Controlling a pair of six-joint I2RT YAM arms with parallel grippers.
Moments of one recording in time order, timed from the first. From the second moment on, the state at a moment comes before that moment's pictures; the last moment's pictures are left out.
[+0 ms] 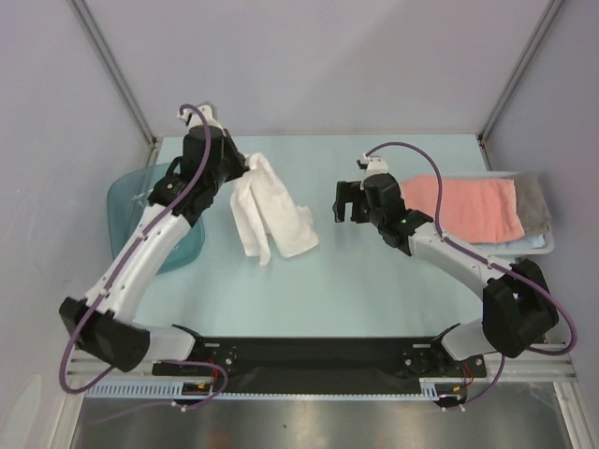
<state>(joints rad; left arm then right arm) -0.44 1.31 1.45 -0.52 -0.29 -0.53 0.58 1.43 0.98 -0.07 0.16 0.34</state>
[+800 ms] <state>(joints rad) -0.28 1.13 0.86 -0.45 -0.21 -0.70 0.99 1.62 0.95 0.09 0.16 0.53</state>
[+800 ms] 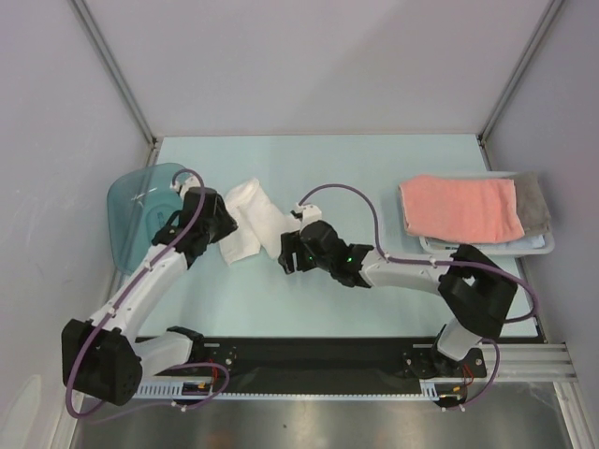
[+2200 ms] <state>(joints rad) -0.32 1.33 0.68 -0.36 -0.25 -0.74 0.73 1.62 1.11 0.05 0.47 0.48</state>
